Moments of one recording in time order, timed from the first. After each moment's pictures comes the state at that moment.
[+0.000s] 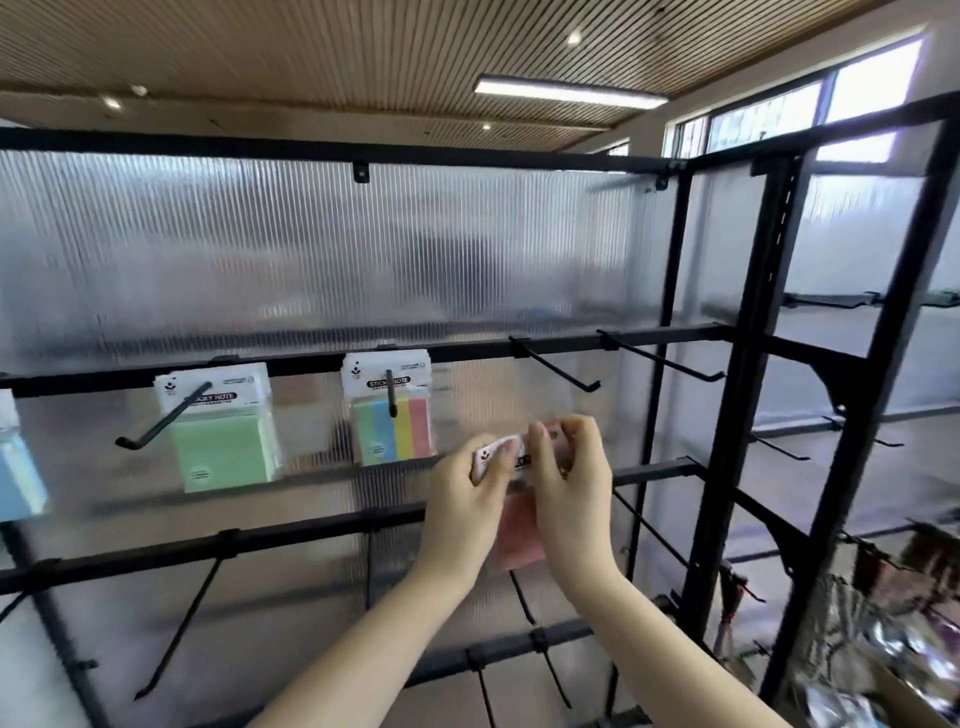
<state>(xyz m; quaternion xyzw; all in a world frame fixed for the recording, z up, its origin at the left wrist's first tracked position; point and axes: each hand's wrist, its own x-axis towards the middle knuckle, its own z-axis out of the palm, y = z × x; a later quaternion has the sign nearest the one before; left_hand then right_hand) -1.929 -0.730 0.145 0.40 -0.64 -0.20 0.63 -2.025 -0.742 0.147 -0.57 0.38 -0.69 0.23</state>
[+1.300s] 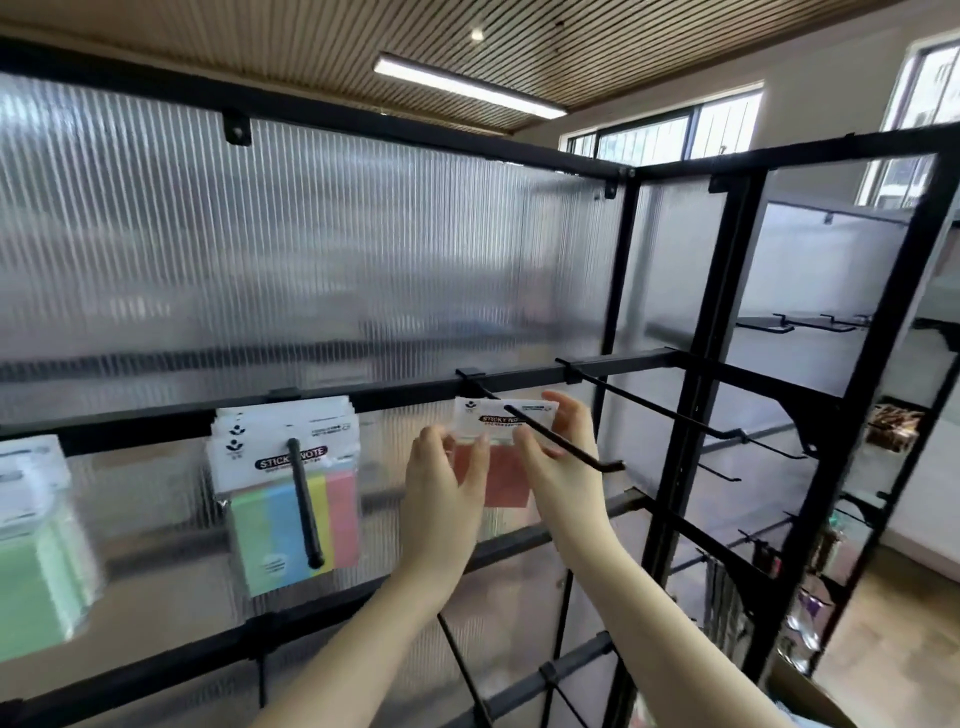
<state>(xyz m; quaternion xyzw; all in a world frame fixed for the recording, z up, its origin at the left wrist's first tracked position) -1.940 -0.881 0.132 0.44 -0.63 -0.18 0.62 -2.050 -0.867 0.160 -0.55 0.46 -0.66 0.22</state>
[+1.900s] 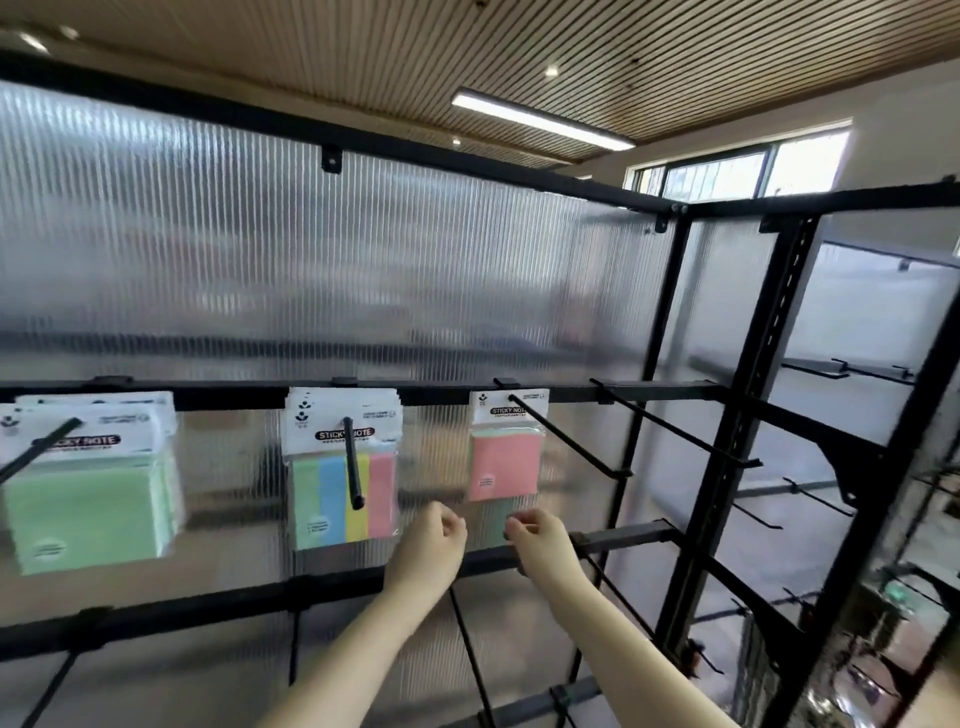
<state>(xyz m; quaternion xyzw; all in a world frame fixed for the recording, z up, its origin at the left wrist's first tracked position) -1.908 -0.885 0.077 0.64 -0.60 -0.24 0.41 -2.046 -0.888 0.091 -0.56 0.61 -0.43 0.35</state>
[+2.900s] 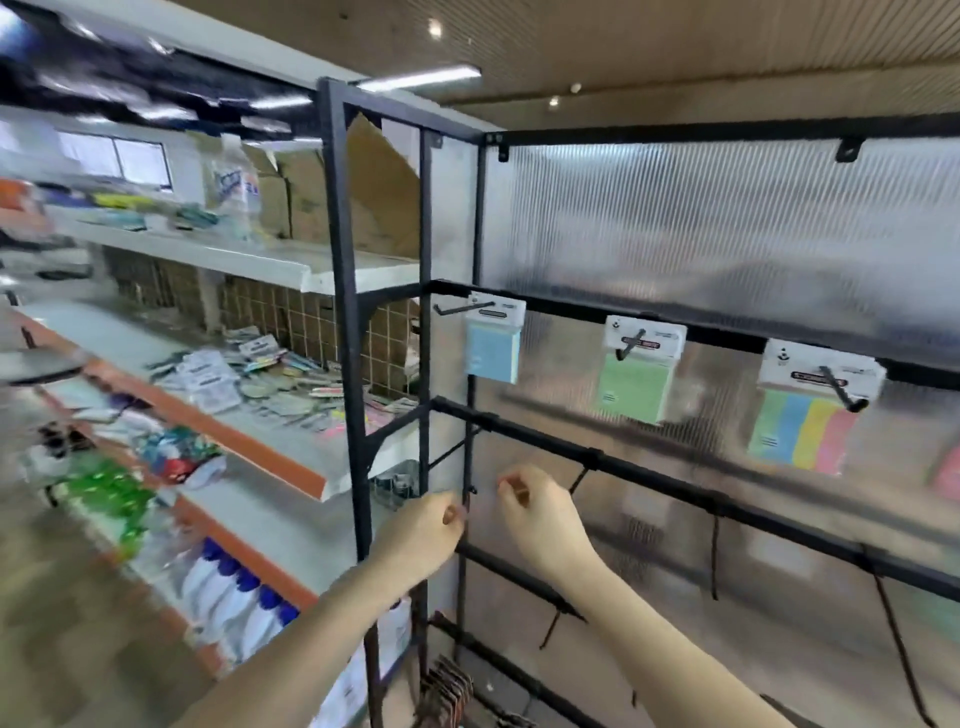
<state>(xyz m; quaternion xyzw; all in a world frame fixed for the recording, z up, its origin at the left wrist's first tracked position) -1.665 -0.515 0.060 0.87 -0.37 -0.07 0.31 -1.773 -0.629 0.081 -0.87 0.22 -0.28 0.33</state>
